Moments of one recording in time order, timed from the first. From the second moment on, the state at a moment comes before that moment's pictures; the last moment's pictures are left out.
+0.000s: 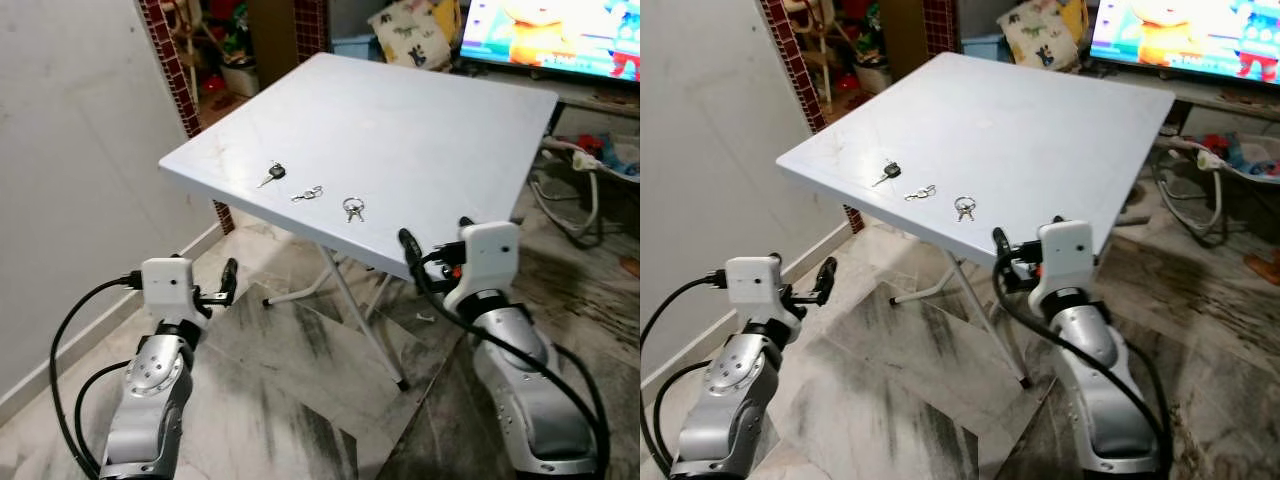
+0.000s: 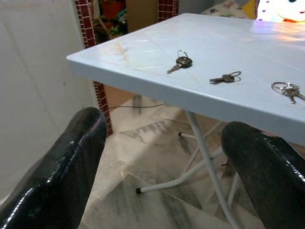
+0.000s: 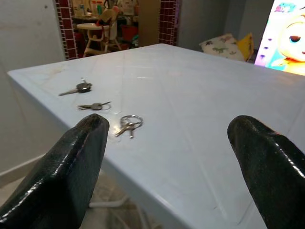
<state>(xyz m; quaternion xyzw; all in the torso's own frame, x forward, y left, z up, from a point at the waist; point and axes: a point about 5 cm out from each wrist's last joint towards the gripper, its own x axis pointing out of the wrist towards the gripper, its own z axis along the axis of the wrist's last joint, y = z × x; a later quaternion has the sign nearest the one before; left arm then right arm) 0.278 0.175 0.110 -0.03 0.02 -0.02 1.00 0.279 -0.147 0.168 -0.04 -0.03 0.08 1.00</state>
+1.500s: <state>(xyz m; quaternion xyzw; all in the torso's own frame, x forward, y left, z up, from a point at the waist) 0.271 0.182 0.099 0.02 0.05 0.00 1.00 0.278 -0.130 0.166 -0.04 -0.03 0.12 0.99</state>
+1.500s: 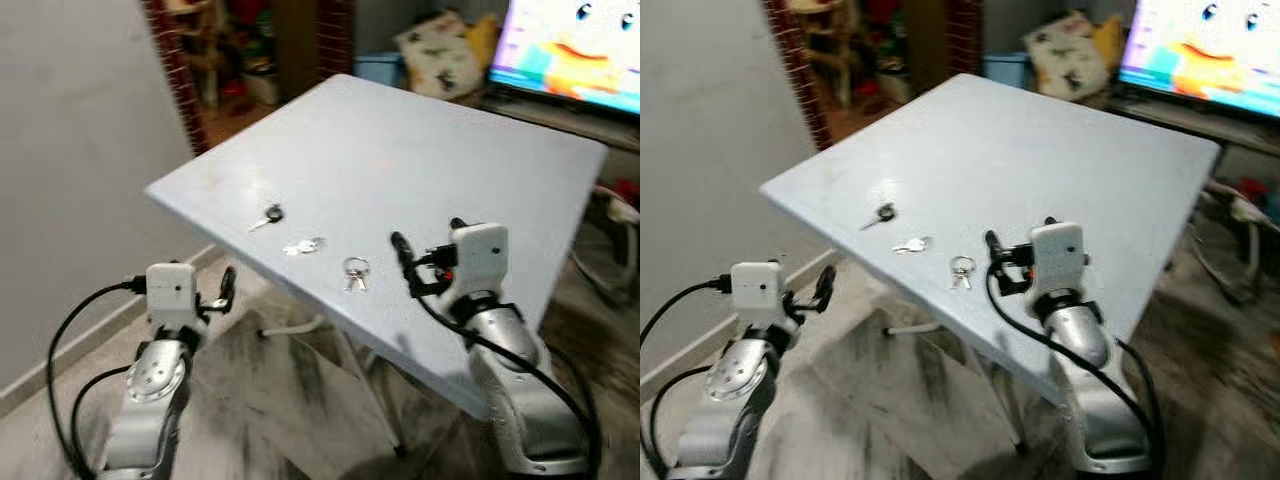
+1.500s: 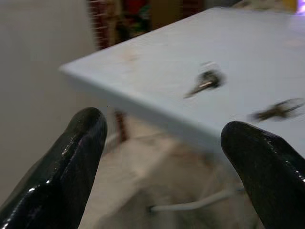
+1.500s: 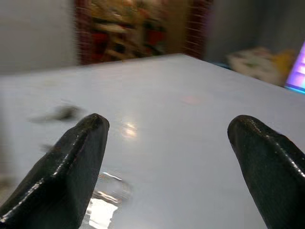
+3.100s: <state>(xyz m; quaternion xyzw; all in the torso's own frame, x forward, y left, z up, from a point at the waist) 0.255 0.139 0.092 0.04 0.10 -0.23 0.97 0.317 -0.108 0.109 -0.08 0.13 0.12 0.98</state>
